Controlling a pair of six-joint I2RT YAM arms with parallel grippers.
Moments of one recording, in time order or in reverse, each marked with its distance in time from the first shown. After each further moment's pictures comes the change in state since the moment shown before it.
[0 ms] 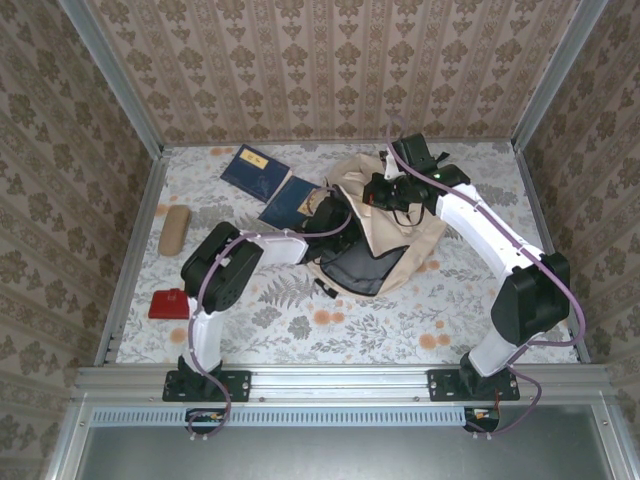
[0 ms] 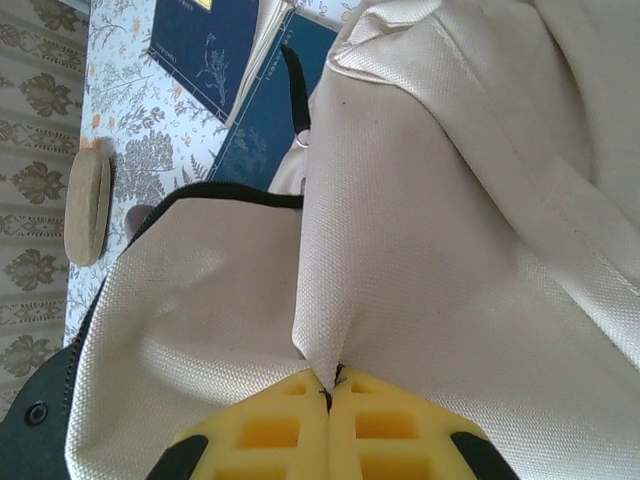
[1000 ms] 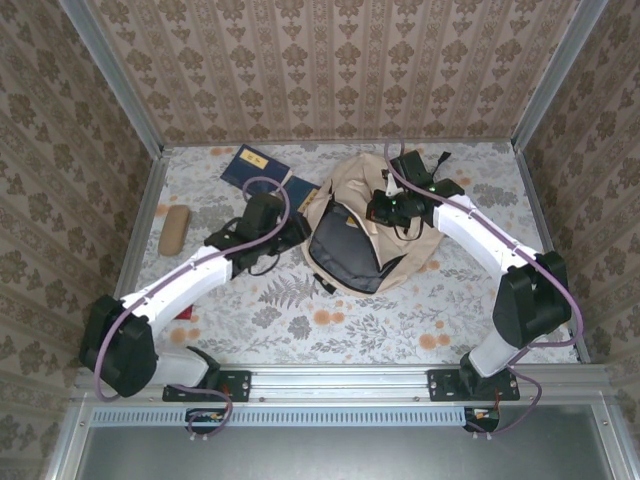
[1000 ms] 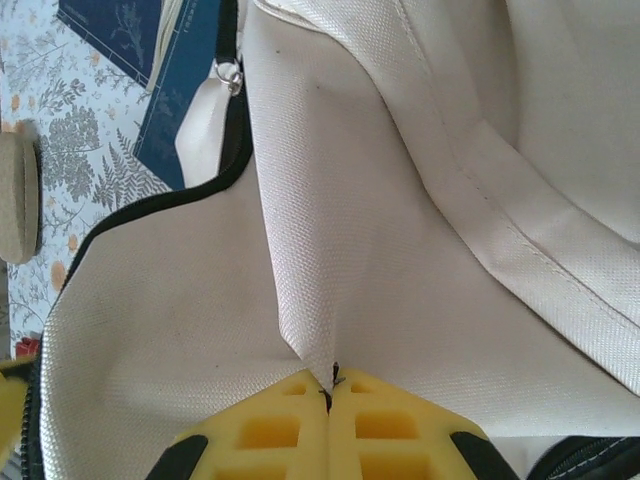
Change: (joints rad) left arm 0.168 -0.705 -0.255 -0.553 -0.093 0.443; right arm 0.000 -0.020 -0.159 0.052 0.039 0.042
